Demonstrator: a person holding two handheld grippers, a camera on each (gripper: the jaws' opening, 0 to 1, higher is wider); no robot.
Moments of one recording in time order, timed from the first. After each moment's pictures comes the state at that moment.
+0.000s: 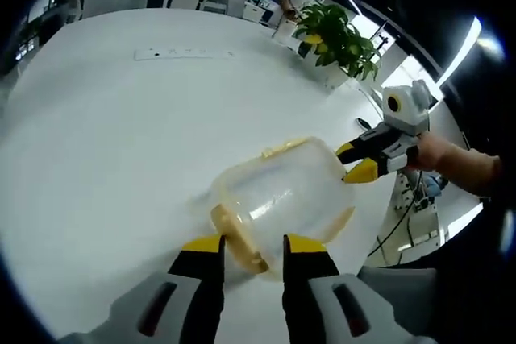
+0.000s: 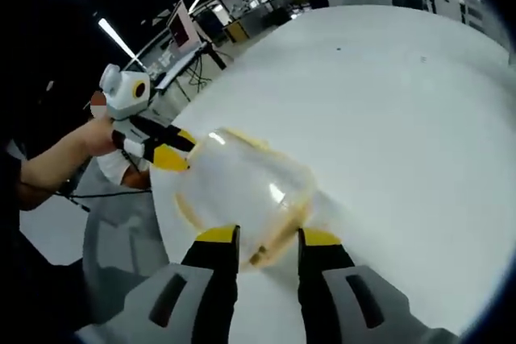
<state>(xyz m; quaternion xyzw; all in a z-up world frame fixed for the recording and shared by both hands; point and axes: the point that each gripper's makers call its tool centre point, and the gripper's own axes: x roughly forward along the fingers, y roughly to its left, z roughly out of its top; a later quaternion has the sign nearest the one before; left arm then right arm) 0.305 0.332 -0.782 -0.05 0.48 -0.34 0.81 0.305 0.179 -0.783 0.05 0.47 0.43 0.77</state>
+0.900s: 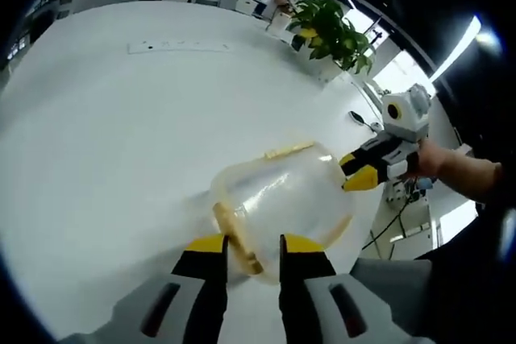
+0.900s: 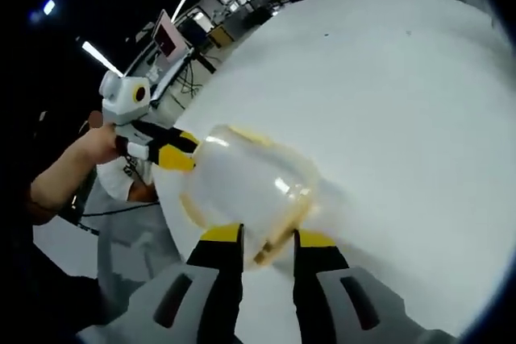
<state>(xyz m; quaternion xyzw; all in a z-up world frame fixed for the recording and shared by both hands) 0.304 0.336 -0.783 -0.05 0.50 -0.36 0.78 0.280 0.187 -0.786 0.10 0.52 0.39 0.76</state>
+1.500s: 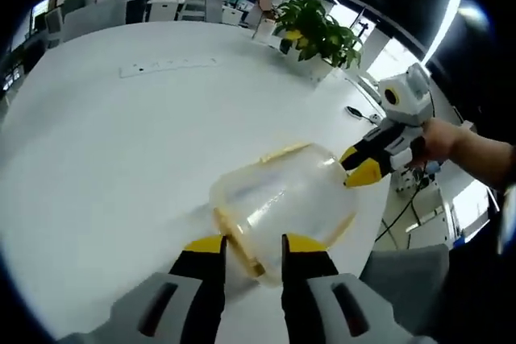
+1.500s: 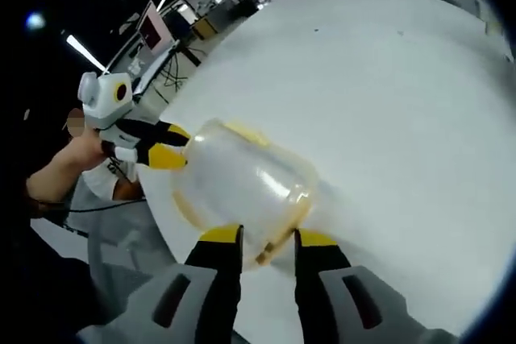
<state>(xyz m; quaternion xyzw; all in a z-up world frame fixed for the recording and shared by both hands) 0.305 0.334 -0.780 0.00 0.45 -0.38 0.81 0.280 0.188 -0.782 0.06 0.53 0.35 0.77</state>
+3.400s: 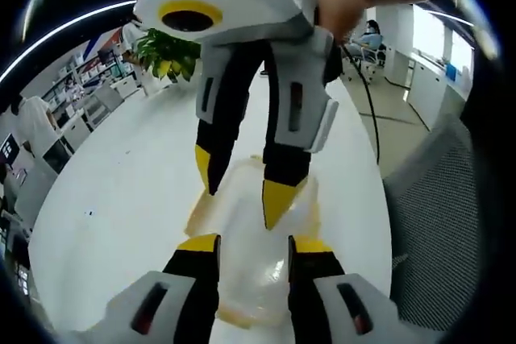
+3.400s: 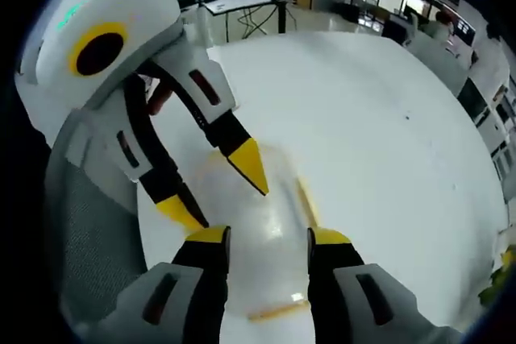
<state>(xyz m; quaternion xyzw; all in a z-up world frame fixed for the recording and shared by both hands) 0.288 0.266 -0.752 0.29 0.25 -0.55 0.74 0.304 0.259 -0.756 -0.26 0.41 0.50 0.72</state>
